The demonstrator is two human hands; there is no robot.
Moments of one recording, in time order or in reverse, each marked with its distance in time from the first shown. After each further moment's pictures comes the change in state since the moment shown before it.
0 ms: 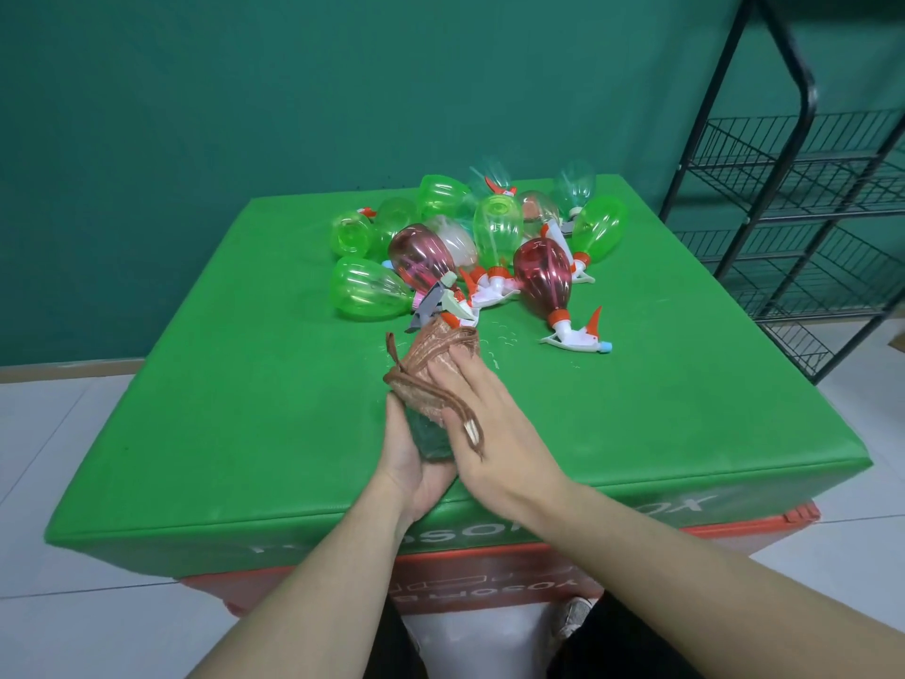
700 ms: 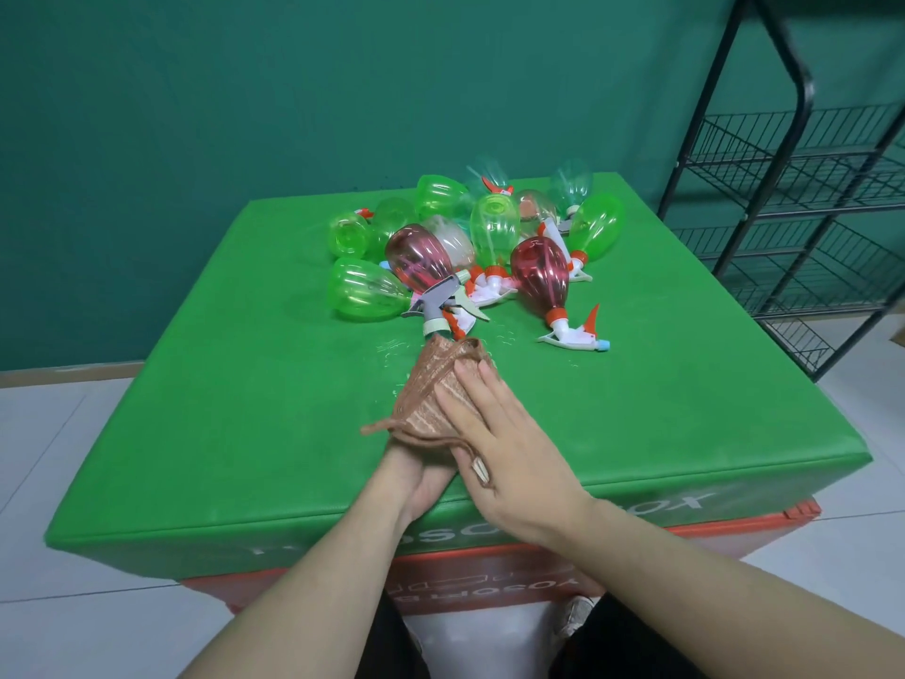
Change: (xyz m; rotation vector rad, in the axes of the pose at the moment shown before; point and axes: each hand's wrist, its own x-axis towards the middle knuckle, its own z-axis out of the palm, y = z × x) left_hand 0.001 -0.003 0.001 0.028 0.024 0.009; right_hand -0.019 0.028 0.001 -0.244 -0.004 -0.230
